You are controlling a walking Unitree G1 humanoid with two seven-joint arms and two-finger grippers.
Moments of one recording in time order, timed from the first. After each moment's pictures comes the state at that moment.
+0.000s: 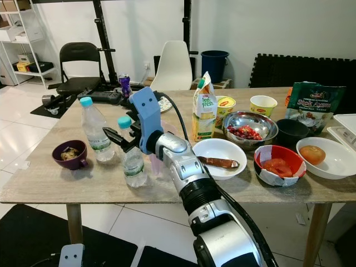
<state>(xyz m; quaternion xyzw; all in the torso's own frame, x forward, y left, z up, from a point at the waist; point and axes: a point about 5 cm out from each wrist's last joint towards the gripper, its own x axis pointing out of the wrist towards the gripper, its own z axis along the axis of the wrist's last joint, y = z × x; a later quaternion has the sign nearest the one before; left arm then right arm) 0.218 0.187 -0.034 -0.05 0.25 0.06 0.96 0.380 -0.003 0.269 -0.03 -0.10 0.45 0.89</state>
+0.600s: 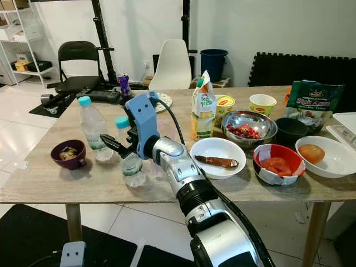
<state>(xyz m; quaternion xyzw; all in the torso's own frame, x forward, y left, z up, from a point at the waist) 0.224 0.185 -0.031 -0.05 0.25 0.05 0.96 0.381 0.001 0.262 -0.04 -0.08 0.46 0.88</state>
